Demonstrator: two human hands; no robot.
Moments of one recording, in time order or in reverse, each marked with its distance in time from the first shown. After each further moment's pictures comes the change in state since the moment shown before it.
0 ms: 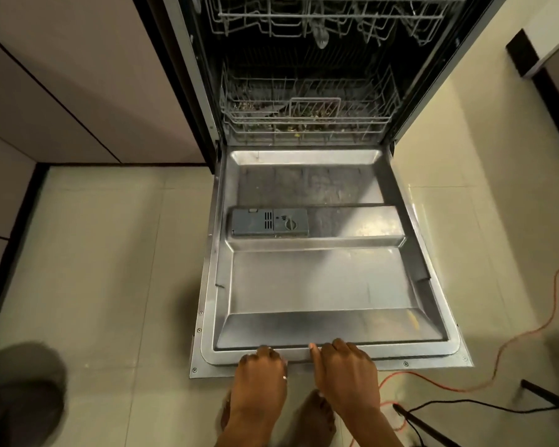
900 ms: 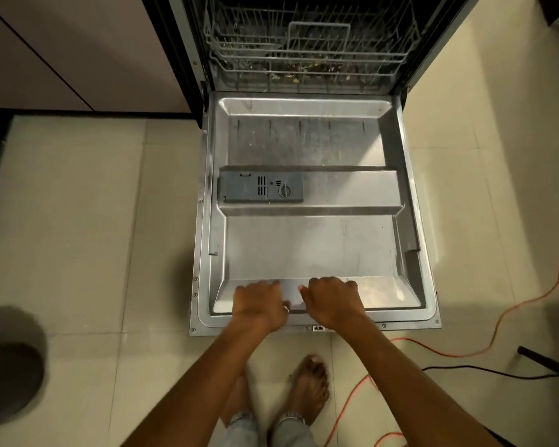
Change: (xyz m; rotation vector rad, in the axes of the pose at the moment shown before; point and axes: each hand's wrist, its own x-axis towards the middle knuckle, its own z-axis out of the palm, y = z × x) left_hand 0.083 -0.002 0.008 -0.003 -0.107 0.043; right_hand 0.073 0.007 0.031 -0.022 -0.542 -0.076
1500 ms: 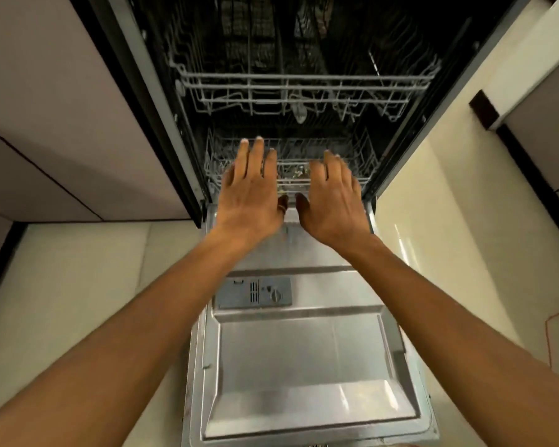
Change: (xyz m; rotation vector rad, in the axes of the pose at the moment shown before) left_hand 0.055 -0.016 -0.353 -0.036 0.865 0.073; right_hand 0.077 -0.001 -0.351 0.132 0.777 -0.036
